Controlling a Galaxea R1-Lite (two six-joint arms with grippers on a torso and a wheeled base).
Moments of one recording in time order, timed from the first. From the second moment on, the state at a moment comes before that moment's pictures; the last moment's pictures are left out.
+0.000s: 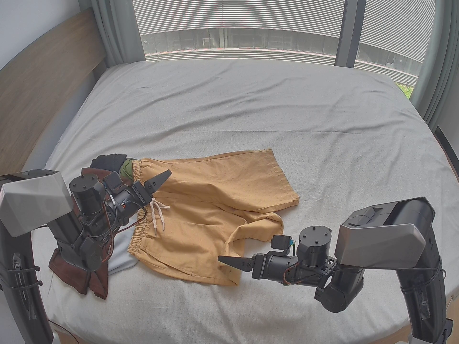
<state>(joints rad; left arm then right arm) -0.15 2.24 -0.68 -1.54 -0.37 -0.66 0.64 2.51 -0.72 -1.55 0.49 0.77</state>
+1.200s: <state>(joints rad) -0.16 2.24 -0.68 -1.54 -0.37 -0.66 0.61 2.53 -0.75 -1.55 0.49 0.81</state>
